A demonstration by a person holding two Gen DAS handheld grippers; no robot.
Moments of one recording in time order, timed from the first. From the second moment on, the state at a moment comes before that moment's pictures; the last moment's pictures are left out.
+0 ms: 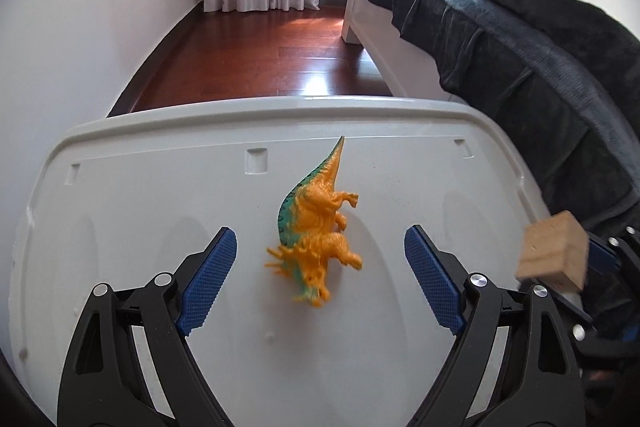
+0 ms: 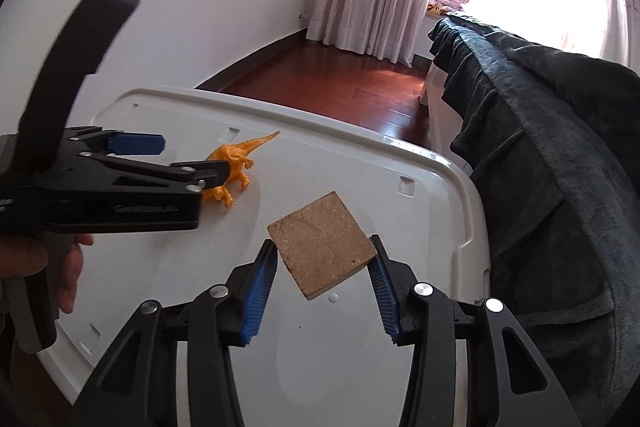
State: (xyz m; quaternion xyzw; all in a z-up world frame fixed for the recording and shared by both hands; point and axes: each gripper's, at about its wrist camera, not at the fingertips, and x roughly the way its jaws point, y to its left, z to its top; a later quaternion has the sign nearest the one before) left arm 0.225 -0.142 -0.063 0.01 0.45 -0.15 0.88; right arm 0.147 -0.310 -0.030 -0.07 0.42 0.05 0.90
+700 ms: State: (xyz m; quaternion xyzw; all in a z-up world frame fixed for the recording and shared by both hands) left arm 0.237 -0.137 -0.091 0.02 0.47 -0.13 0.87; right arm 0.146 -0.303 -0.034 -0.07 0.42 0.05 0.91
